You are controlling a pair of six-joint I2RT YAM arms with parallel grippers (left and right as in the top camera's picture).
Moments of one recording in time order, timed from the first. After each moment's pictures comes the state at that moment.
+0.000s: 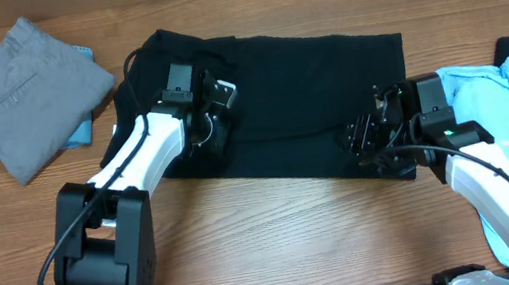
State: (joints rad) left arm -0.29 1.92 1.25 -0.57 0.19 0.21; right arm 0.11 1.34 0.78 -0.48 -0.53 0.59
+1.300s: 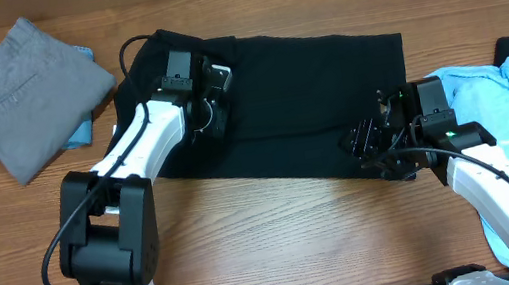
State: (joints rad) left arm -0.28 1.98 1.35 -0.56 0.19 0.11; right arm 0.11 1.34 0.78 -0.54 -0.48 0.59
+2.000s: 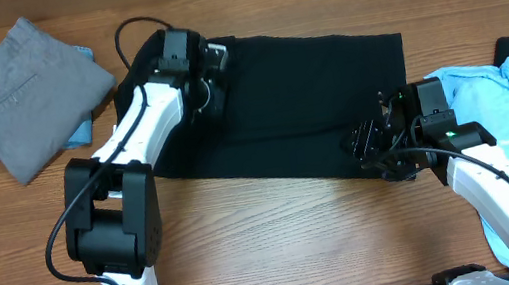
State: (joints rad) left arm -0.26 2.06 1.53 -0.59 0.19 0.08; right arm 0.11 1.34 0.78 -0.56 -0.46 0.59
